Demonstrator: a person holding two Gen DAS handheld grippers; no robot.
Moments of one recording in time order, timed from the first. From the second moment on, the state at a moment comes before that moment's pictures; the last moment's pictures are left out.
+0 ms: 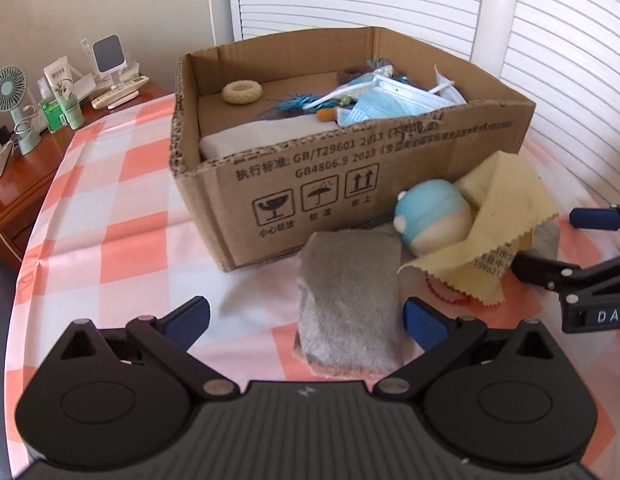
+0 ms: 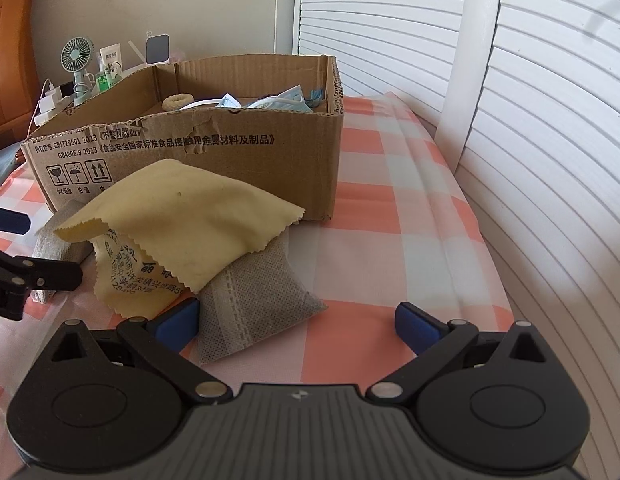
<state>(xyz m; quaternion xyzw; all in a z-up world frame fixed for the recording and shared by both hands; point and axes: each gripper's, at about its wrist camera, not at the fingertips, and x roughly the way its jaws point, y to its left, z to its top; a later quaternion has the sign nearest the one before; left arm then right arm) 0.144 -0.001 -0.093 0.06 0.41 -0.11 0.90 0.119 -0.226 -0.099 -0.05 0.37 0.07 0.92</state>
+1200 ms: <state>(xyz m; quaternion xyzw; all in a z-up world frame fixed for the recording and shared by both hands) 0.138 0.009 -0.087 0.04 0.40 -0.09 0.91 0.118 -0.202 -0.089 -0.12 0.35 0.14 0.92</state>
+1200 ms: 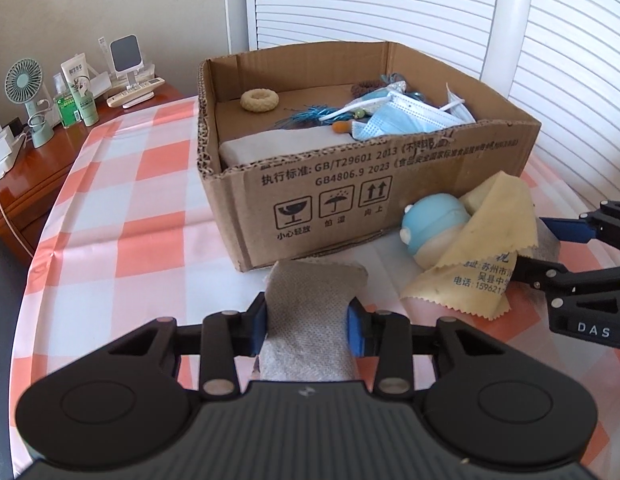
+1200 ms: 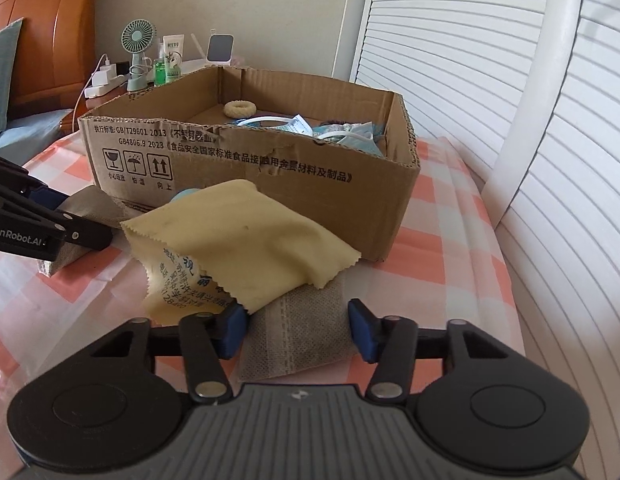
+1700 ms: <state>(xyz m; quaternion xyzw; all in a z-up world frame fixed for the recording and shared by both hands) 0.139 0.011 -0.087 0.03 0.40 -0.09 0.91 0.116 -0.205 -0.087 -0.12 0.36 0.11 0.92</state>
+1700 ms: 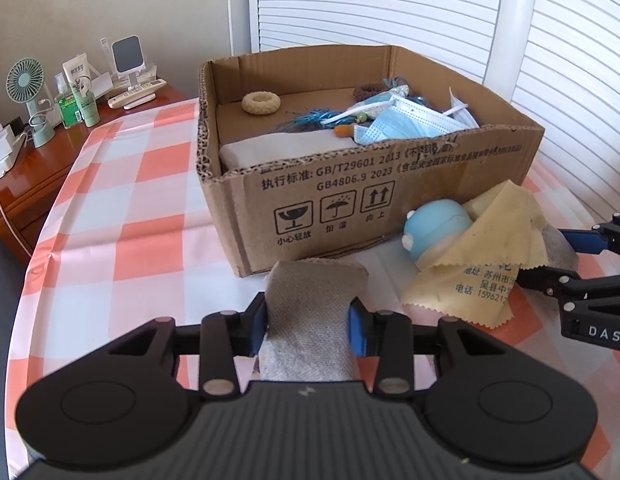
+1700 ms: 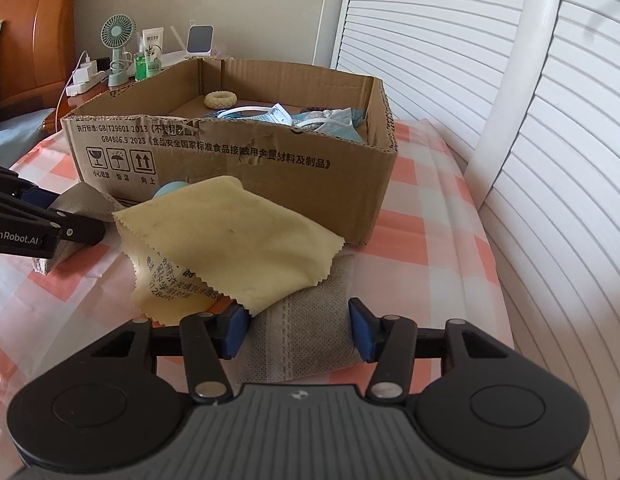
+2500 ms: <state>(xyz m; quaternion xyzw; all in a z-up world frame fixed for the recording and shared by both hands) 0.121 0.015 -0.072 0.04 0.39 -0.12 0.91 0.095 -0.211 -0.076 -0.12 0.38 0.09 0.91</state>
